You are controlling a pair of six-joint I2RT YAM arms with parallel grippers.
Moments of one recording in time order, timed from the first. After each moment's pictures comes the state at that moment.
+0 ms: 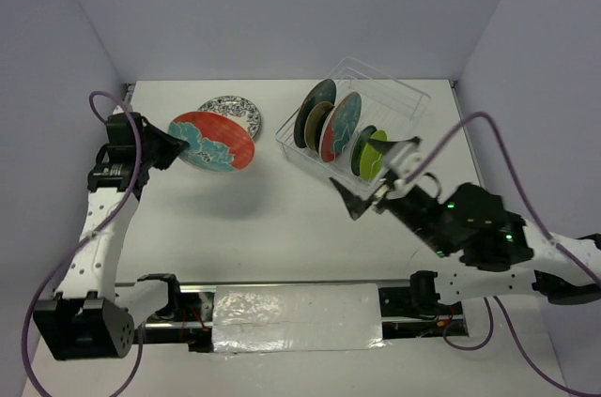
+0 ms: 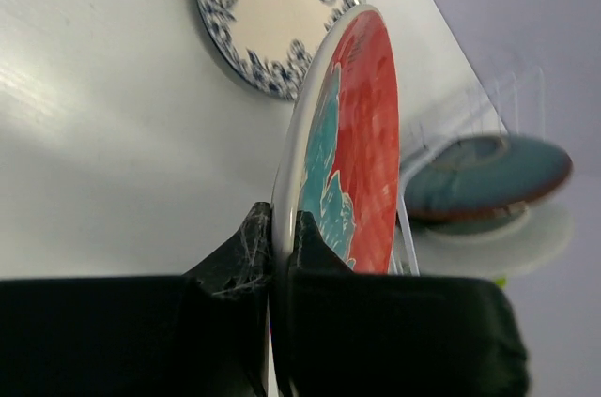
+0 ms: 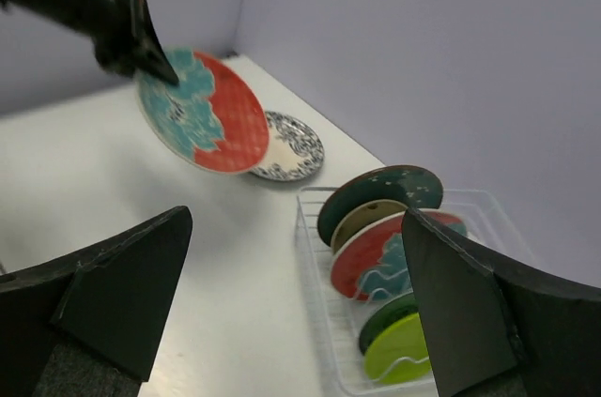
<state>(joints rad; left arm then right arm) 0.07 1.03 1.03 -0.57 0.12 -0.86 1.47 0.82 1.20 -0.31 0.72 -0.39</state>
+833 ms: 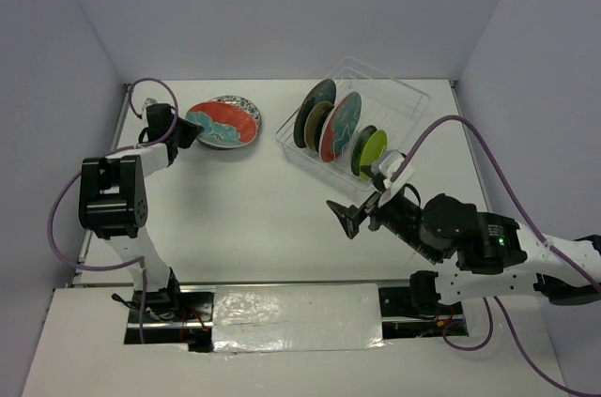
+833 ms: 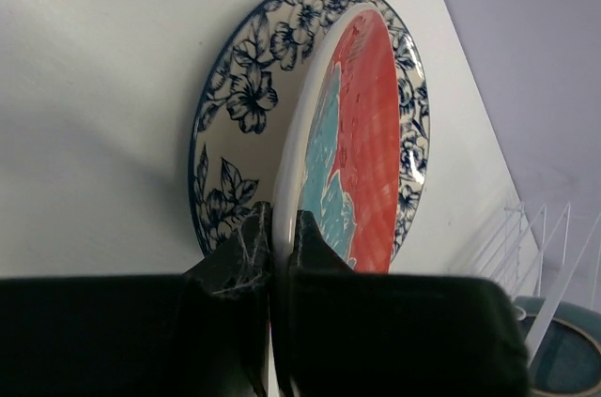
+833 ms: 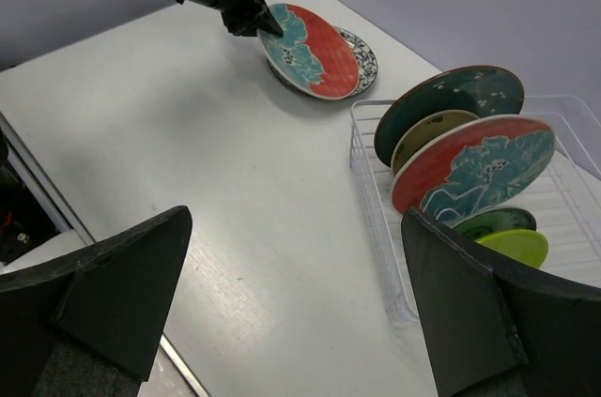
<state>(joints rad) 0.10 1.80 1.04 0.22 0.09 -0.95 1.47 0.73 1.12 -0.50 0.72 -0.03</state>
